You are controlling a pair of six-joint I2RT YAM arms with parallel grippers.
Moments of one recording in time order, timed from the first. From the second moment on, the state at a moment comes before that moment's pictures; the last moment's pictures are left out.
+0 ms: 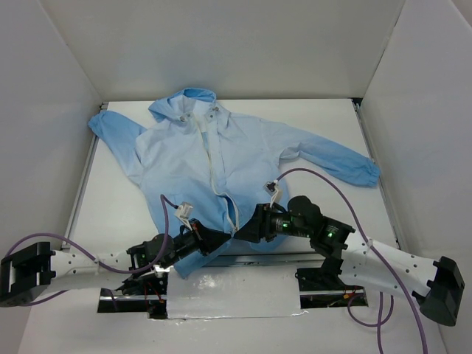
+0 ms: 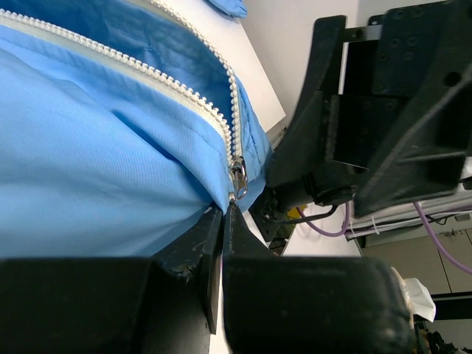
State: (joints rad) left arm -1.23 0.84 0.07 0.71 -0.28 -0.95; right arm 0.95 0.75 0.46 -0.02 -0.32 0.93
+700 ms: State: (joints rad) left arm -1.23 0.85 0.08 0.72 -0.27 -0.94; right arm 0.96 0.83 0.41 0.01 -0.27 0.97
